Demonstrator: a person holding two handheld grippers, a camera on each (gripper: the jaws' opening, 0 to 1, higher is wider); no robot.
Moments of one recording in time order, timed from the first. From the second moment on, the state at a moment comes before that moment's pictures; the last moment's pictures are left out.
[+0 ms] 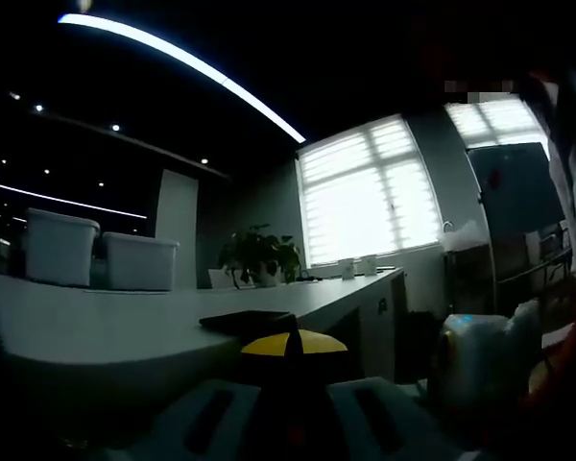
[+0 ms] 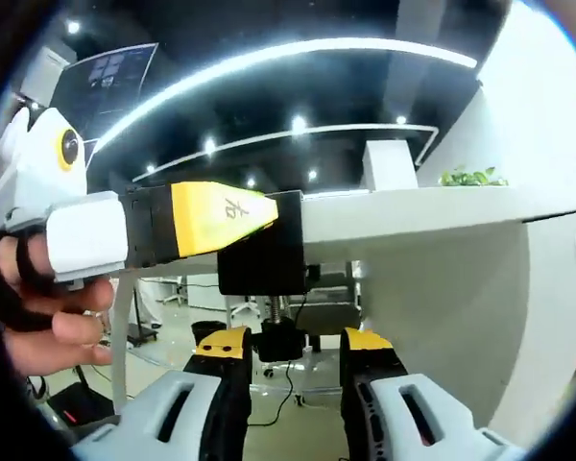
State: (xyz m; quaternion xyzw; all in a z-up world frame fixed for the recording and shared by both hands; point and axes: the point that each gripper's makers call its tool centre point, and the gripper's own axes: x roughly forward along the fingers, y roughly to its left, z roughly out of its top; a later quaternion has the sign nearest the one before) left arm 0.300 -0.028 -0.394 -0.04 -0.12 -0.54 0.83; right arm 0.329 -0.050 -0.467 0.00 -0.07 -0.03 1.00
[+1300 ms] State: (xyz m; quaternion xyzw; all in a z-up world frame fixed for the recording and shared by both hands) left arm 0.299 -0.028 -0.394 -0.03 -0.12 -0.54 0.83; right arm 0.362 -0.016 -0.481 0.01 -0.07 0.24 0.97
